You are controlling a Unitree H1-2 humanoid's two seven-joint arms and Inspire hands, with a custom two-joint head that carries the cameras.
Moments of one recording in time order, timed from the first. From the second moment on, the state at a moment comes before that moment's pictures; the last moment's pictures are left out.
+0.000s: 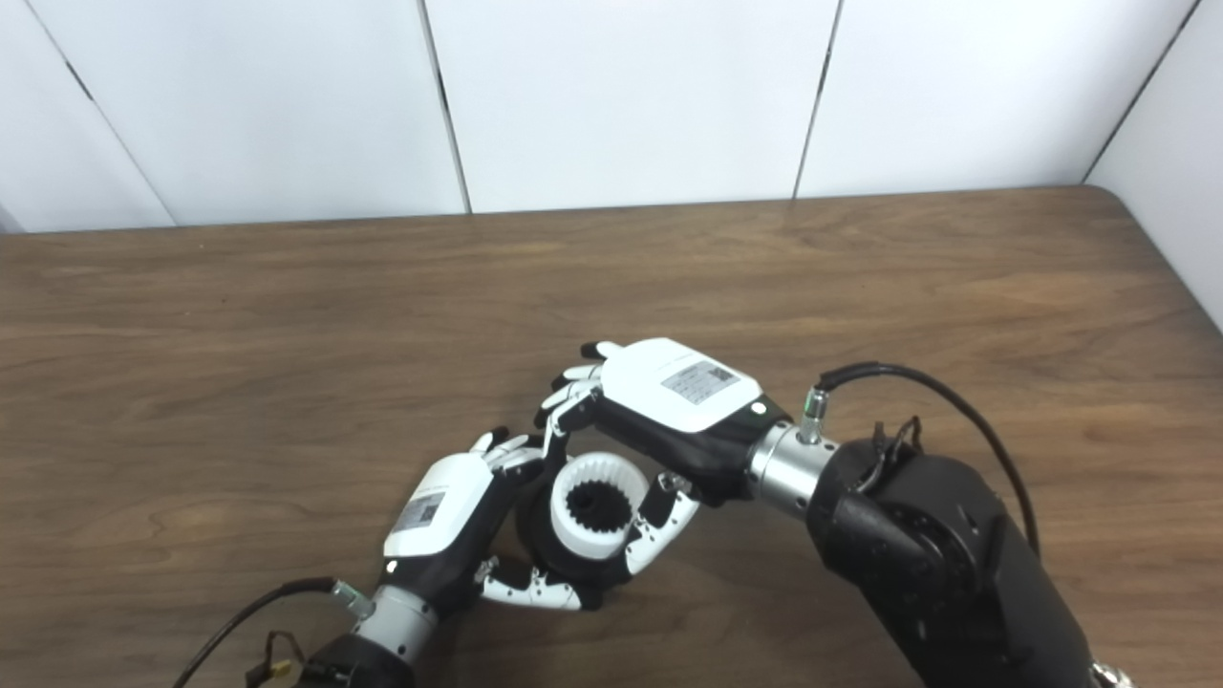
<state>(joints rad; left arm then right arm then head) 0.12 0.10 -0.45 -0.32 0.87 0.14 -0.19 -0.21 -0.38 0.36 -0.73 -0.73 0.26 0.83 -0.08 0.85</state>
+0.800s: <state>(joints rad) 0.12 0.10 -0.46 -0.33 0.87 0.15 -0.20 -0.18 -0.35 0.36 -0.62 -0.77 0.19 0.74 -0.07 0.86</state>
